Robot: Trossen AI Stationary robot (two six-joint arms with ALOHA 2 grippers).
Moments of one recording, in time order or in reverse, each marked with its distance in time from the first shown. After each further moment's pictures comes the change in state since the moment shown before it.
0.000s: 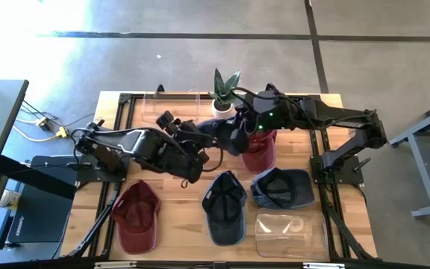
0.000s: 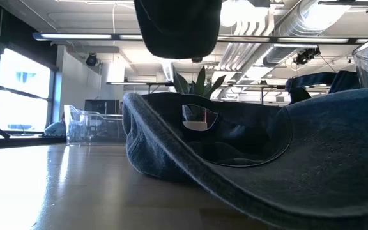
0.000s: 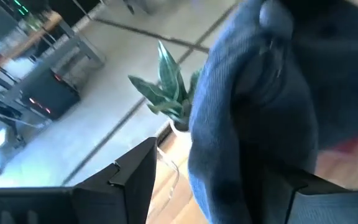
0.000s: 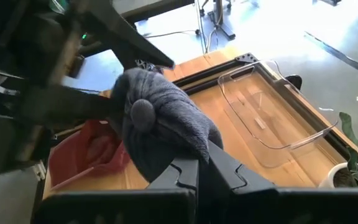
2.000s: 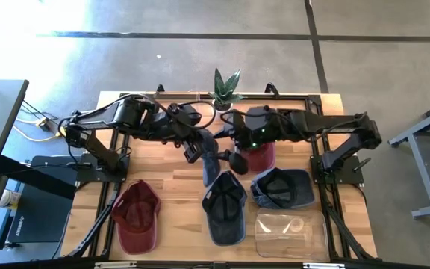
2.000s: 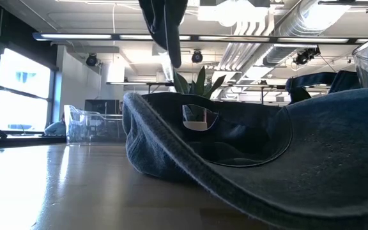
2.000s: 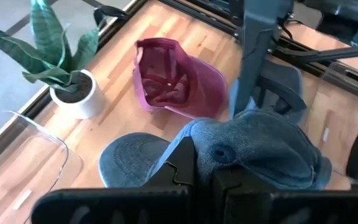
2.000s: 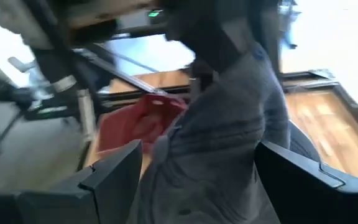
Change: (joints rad) left arm 0.179 -0.137 -0.003 0.233 0.640 0.152; right arm 0.110 0.073 0.000 0.094 -0.118 -0.130
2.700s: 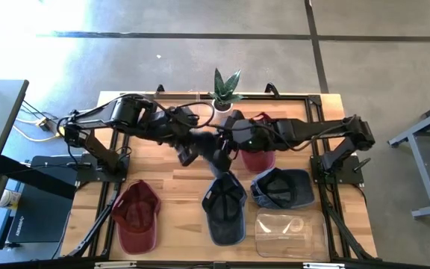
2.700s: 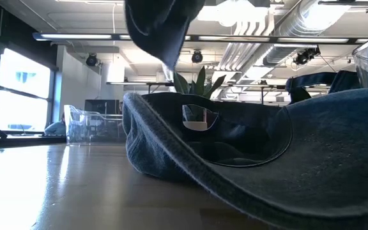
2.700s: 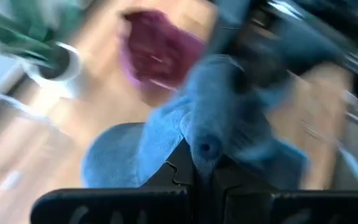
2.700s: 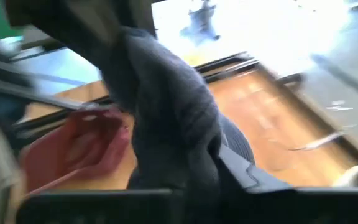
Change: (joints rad) left arm 0.000 -0.013 0.000 -0.071 0.164 0.005; right arm 0.025 0.075 0.000 0.005 0.290 0.154
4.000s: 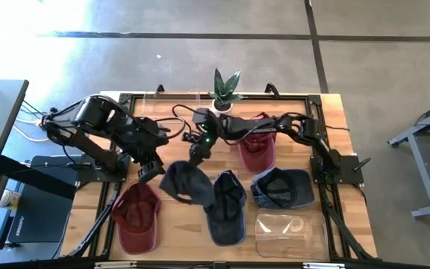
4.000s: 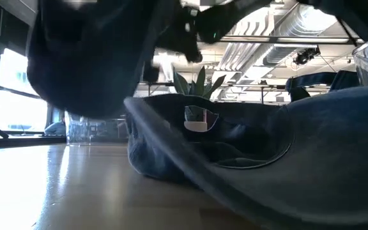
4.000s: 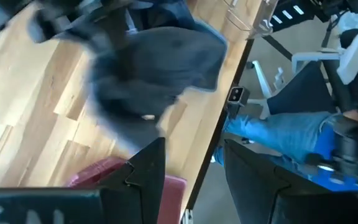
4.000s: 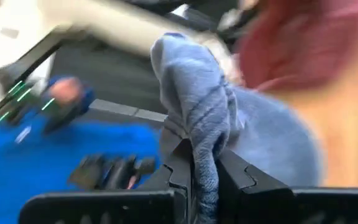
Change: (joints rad) left arm -0.105 -0.148 -0.044 -0.212 0.359 -0.215; right arm -0.292 0.550 -0.001 0.670 -1.400 0.525
